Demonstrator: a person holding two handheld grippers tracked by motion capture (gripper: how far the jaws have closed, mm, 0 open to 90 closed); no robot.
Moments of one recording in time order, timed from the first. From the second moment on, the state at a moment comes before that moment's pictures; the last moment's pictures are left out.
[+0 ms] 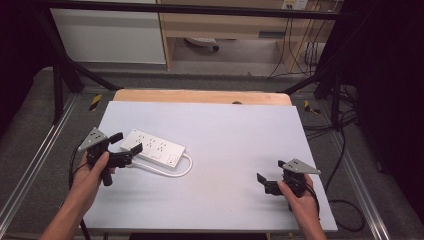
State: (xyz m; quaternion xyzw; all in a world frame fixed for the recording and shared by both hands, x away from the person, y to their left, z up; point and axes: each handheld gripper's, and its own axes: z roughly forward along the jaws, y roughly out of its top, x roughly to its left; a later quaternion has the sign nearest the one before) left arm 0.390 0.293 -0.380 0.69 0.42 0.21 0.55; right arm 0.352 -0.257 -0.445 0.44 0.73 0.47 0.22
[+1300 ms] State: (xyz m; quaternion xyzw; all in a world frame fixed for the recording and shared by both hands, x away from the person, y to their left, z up) left arm 0.330 0.324 -0.380 0.68 0.42 0.22 0.56; right arm 0.352 -0.256 -0.445 0.44 0.74 0.47 0.22
